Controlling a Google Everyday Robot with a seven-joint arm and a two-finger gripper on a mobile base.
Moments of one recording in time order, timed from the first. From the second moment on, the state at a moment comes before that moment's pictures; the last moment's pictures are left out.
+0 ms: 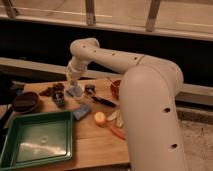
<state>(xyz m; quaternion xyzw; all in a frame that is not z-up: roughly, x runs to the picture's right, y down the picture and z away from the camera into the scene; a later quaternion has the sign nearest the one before) -0.176 -0.055 0.809 -0.34 -0.07 0.47 0.81</state>
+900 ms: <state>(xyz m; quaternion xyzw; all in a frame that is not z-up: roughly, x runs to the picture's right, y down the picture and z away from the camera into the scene) -0.170 -0.070 0.843 -0.30 -0.03 0.47 0.83</state>
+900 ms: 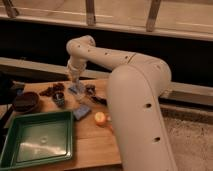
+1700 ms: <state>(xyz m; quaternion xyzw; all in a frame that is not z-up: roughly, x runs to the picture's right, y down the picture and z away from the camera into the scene) -0.159 -0.047 0.866 -0.31 0.01 0.47 0.82</state>
